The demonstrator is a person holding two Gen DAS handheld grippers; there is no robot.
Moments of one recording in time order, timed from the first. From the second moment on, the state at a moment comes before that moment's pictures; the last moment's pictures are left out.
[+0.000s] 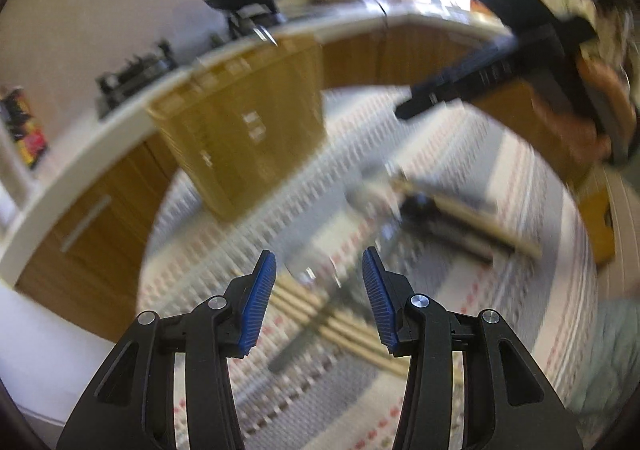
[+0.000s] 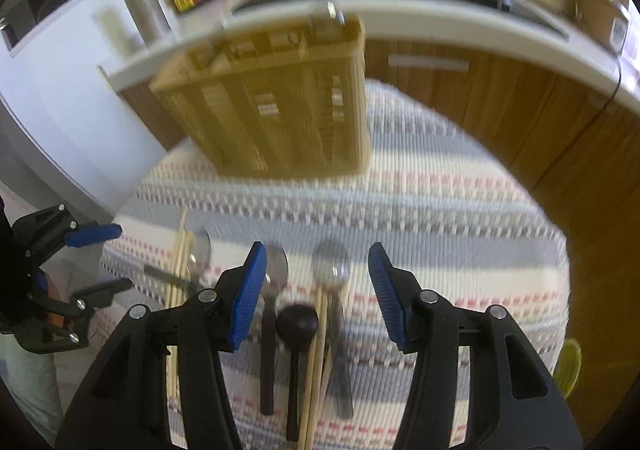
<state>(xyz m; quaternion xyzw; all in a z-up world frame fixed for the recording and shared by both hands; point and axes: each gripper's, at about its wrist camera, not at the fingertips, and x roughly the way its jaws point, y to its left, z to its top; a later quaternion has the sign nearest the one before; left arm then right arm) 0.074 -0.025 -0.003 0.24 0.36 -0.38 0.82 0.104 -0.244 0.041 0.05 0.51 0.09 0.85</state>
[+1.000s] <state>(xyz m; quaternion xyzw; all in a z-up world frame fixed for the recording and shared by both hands) 0.103 -0.060 -0.055 0.29 0.49 -0.37 0.73 0.137 -0.243 -0.041 0.07 0.63 0.11 0.77</state>
